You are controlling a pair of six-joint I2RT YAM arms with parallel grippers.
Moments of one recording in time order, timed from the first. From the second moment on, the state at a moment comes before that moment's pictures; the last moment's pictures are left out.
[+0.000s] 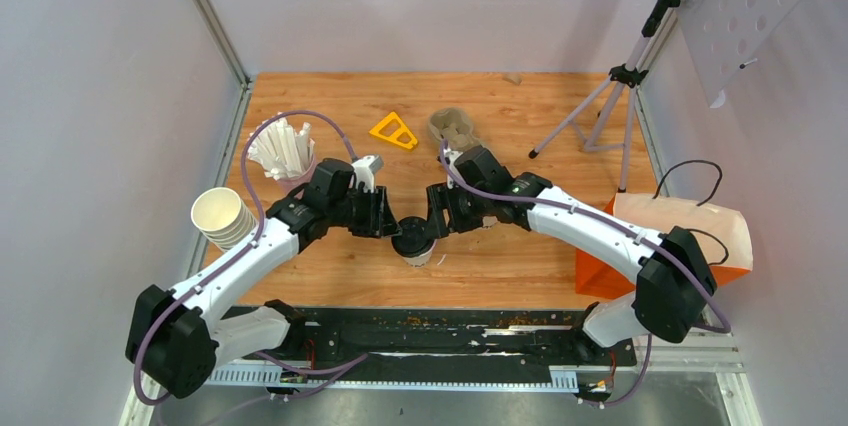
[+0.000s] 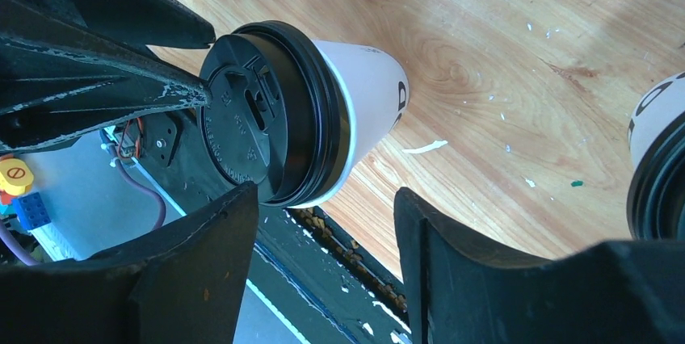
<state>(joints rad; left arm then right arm) -0.53 1.10 0.75 -0.44 0.38 -0.46 0.80 1.44 1.09 -0.50 -0.28 0.50</state>
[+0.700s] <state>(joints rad) -0.53 1.11 0.74 -0.35 0.44 -0.49 0.80 1.46 1.09 -0.50 -0.29 0.47</state>
